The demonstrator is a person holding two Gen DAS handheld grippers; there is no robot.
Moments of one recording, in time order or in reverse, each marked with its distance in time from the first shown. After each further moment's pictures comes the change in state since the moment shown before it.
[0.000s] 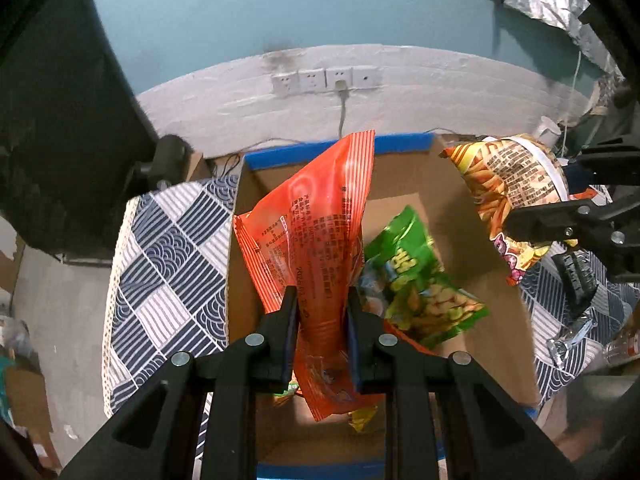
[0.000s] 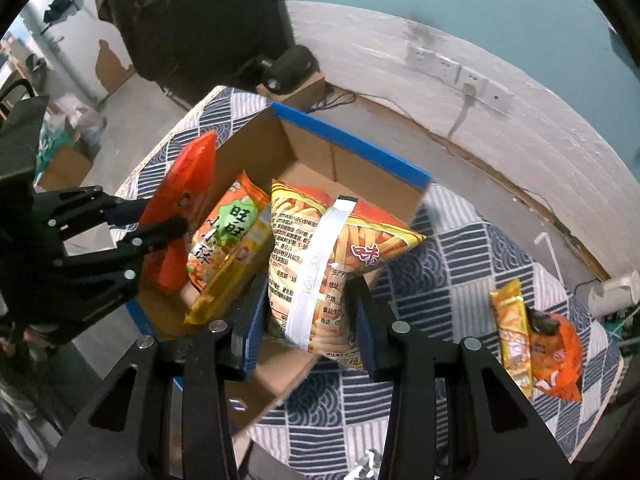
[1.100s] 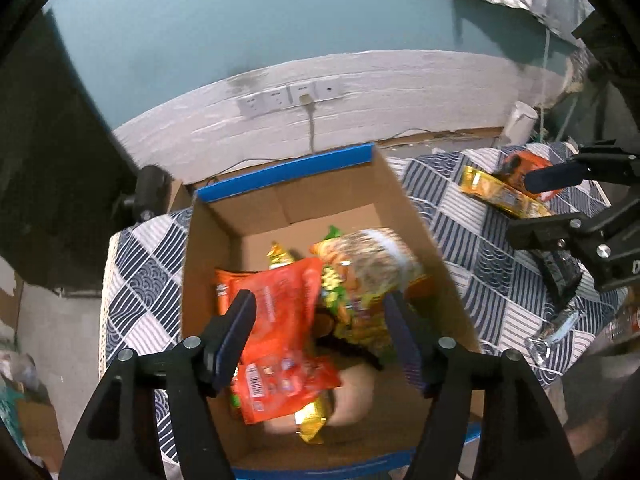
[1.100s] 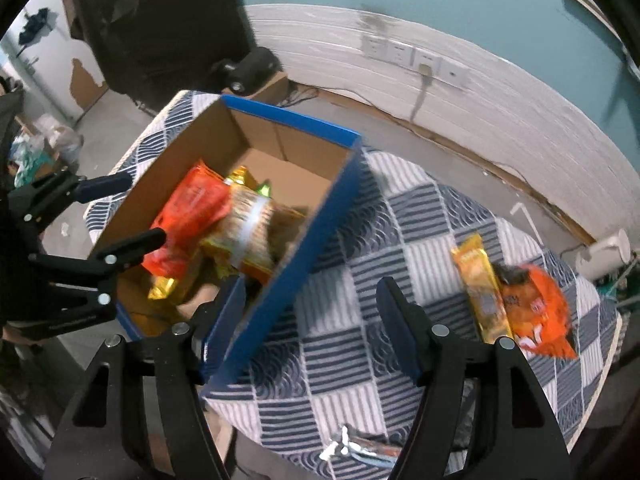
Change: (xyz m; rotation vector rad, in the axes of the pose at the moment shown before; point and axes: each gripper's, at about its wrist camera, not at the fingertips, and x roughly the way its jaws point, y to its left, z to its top) left arm -0.019 -0.062 0.013 0.124 -0.046 -0.023; right arm -0.026 -0.047 -0.045 0.107 -0.019 -0.074
